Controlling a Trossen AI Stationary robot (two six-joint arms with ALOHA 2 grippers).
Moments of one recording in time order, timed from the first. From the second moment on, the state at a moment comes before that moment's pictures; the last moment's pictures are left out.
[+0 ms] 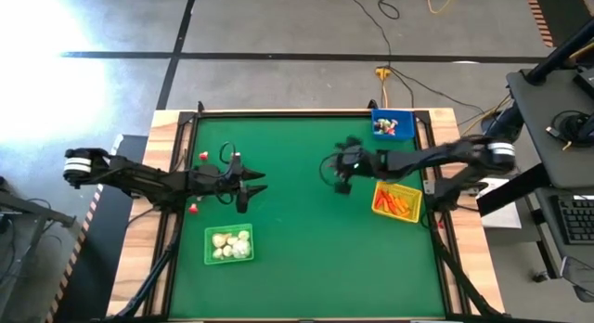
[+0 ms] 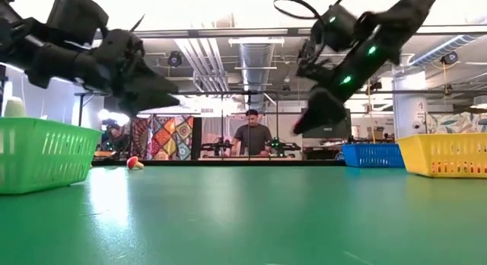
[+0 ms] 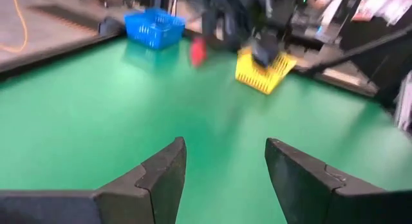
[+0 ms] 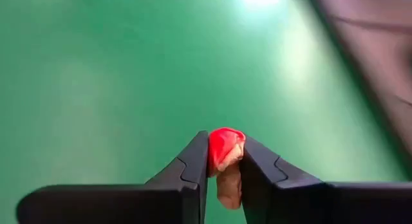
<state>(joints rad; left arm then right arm) 0.06 1.12 0.17 0.73 -0.13 -0.30 -0.20 1.52 0.71 0.08 0.24 -0.18</state>
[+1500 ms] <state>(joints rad) 0.02 1.07 0.36 0.15 -0.12 -0.22 -0.88 1.48 0.70 -0.14 0.45 0.30</state>
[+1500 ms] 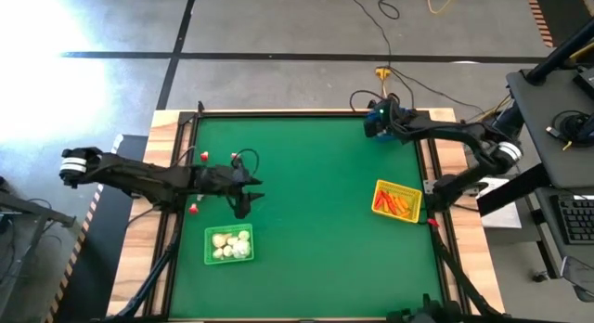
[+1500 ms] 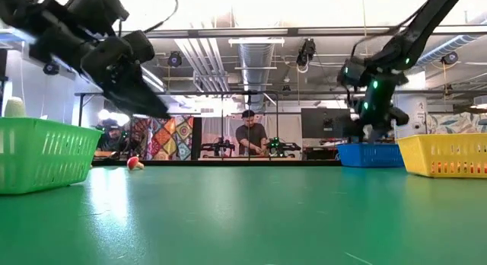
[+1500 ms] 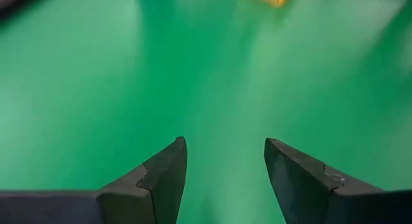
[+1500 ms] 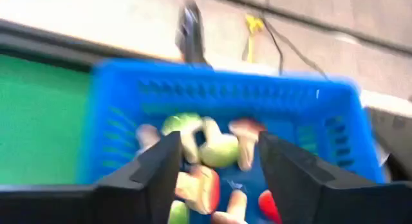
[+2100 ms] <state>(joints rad) 0.06 1.18 0.72 -1.16 -0.04 -0.65 -0.21 1.13 0.70 -0.12 0.46 0.22</state>
